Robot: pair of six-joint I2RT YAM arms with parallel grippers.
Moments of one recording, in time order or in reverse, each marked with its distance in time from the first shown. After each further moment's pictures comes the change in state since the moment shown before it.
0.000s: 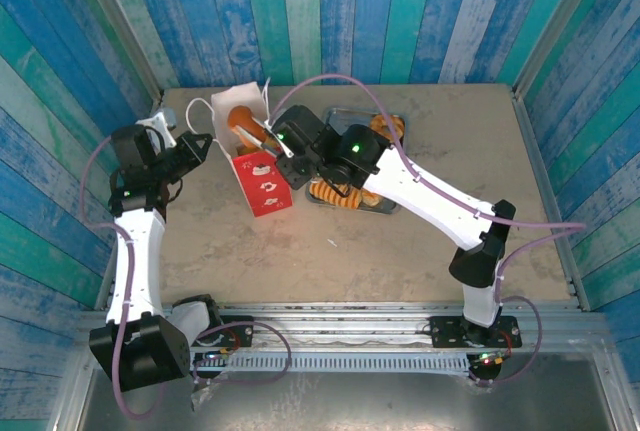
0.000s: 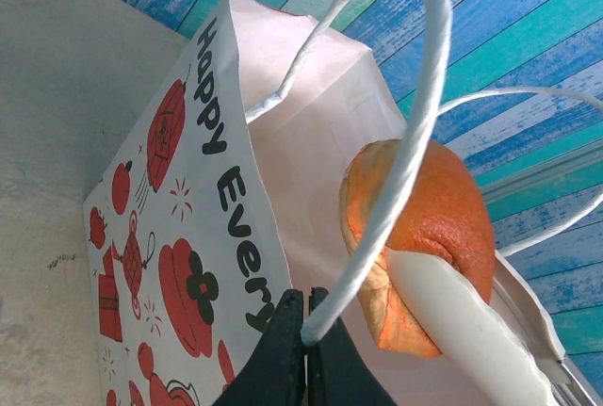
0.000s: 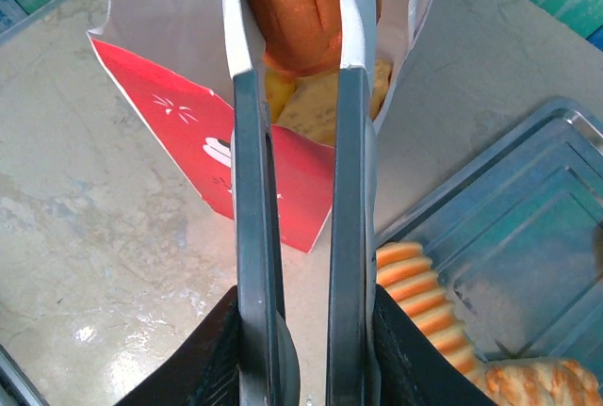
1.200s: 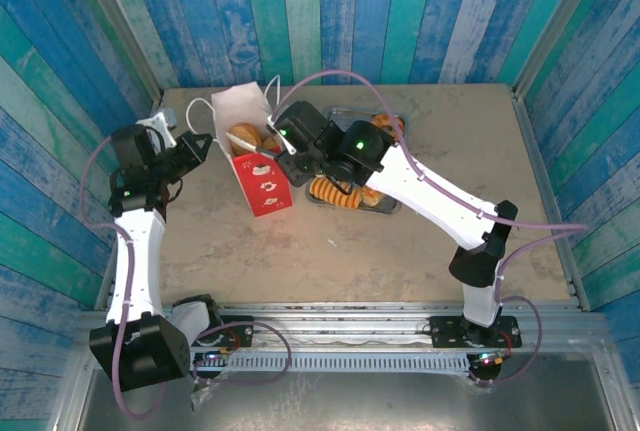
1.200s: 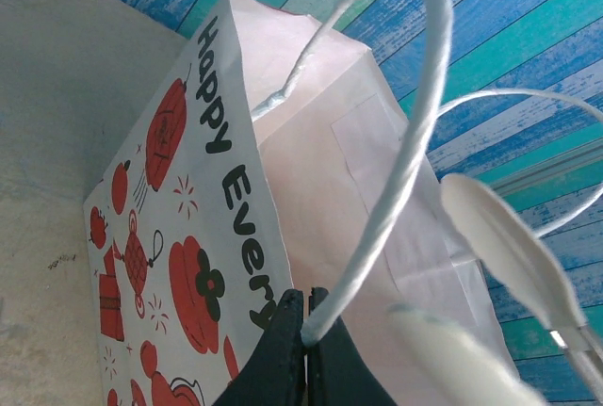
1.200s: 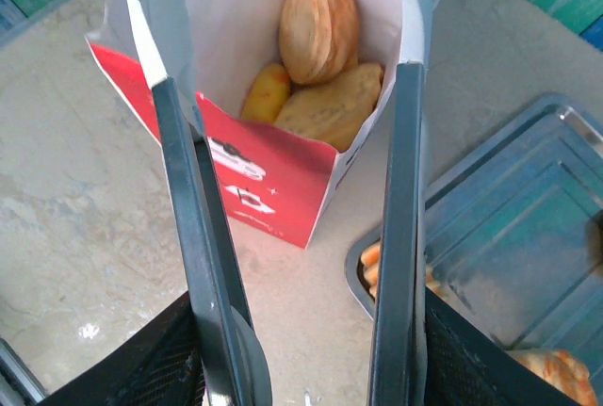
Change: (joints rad) left arm 0.000 0.000 0.000 0.001 0.002 0.003; right arm -0.006 0.000 0.054 -0.032 -0.006 -0.005
